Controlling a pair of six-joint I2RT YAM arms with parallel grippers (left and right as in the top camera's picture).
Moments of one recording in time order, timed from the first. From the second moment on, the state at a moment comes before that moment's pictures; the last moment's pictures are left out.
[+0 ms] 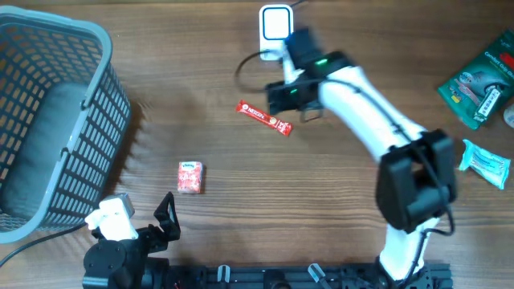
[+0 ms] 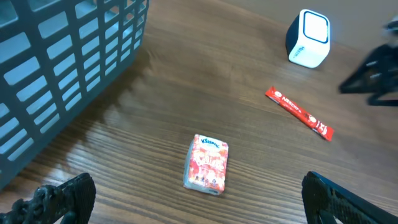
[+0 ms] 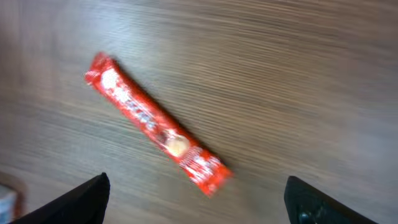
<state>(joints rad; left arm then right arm) -0.10 0.01 0.56 -1.05 -0.08 -0.36 0.47 2.02 1.61 -0.85 -0.07 0.25</state>
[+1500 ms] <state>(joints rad) -0.10 0.01 0.56 -1.05 -0.08 -0.36 0.49 2.24 1.97 -1.61 -1.19 0.60</state>
